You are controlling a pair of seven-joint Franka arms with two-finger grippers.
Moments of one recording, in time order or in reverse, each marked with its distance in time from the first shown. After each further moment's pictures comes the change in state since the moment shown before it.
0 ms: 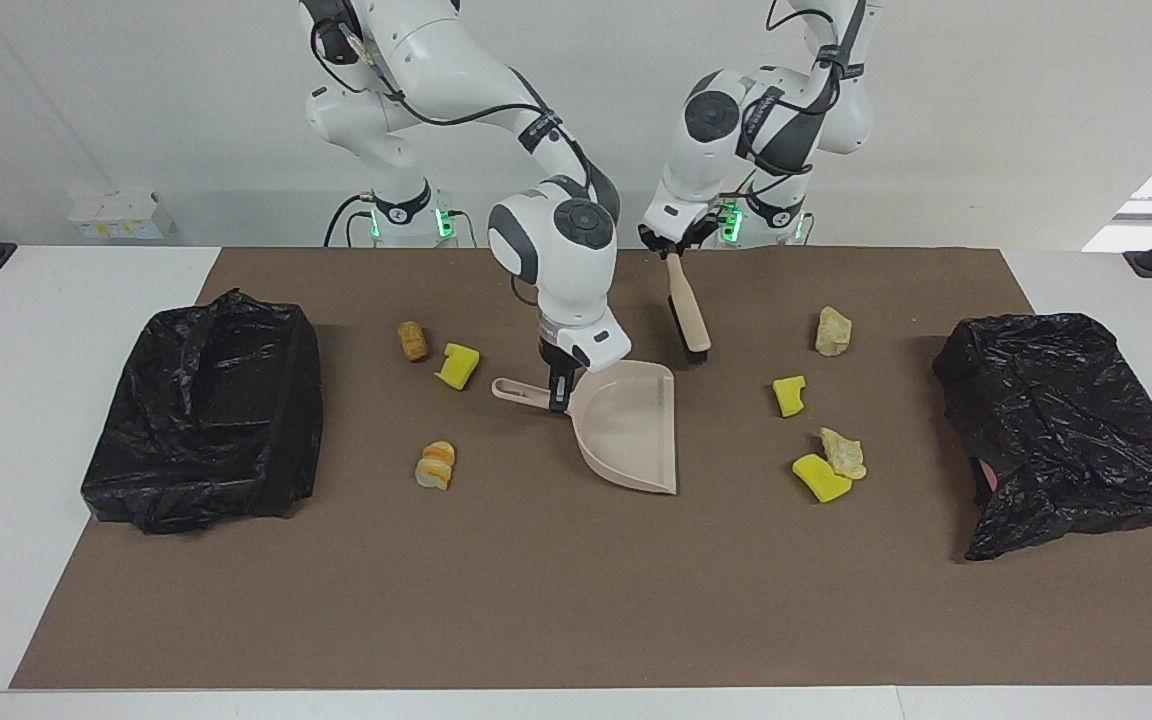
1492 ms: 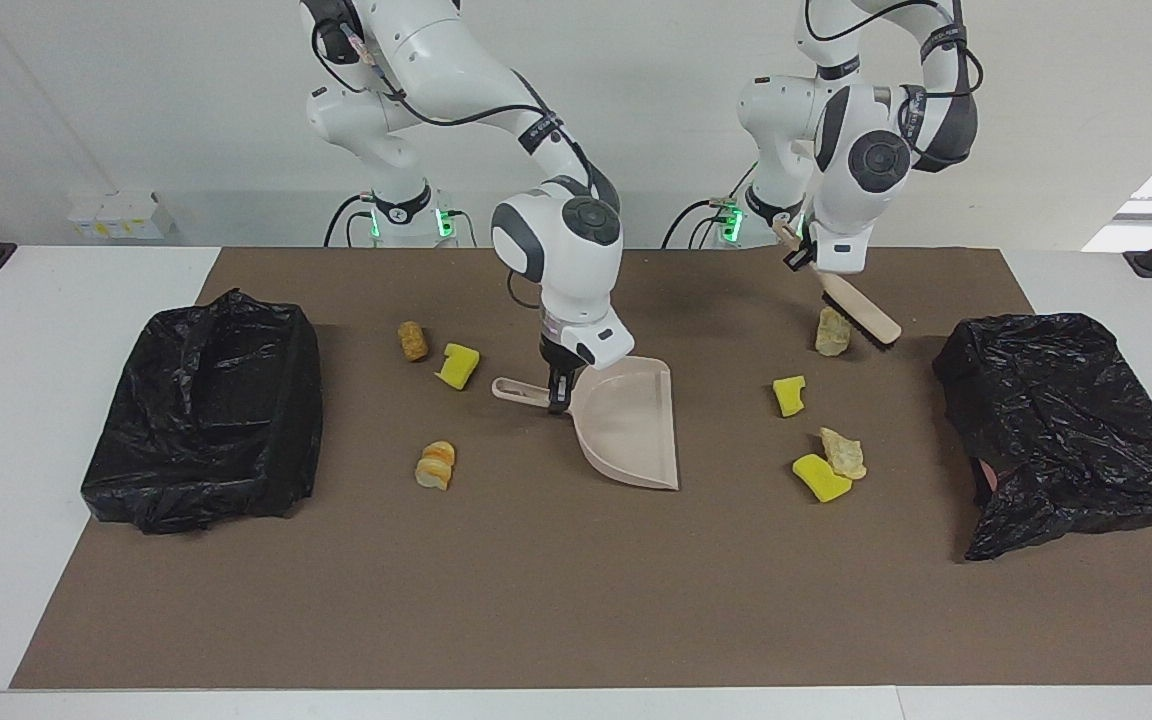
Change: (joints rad) left arm 0.428 -0.099 -0.008 -0.035 0.221 -0.362 -0.139; right arm 0.027 -0.002 0.007 0.027 -0.102 -0.047 0.002
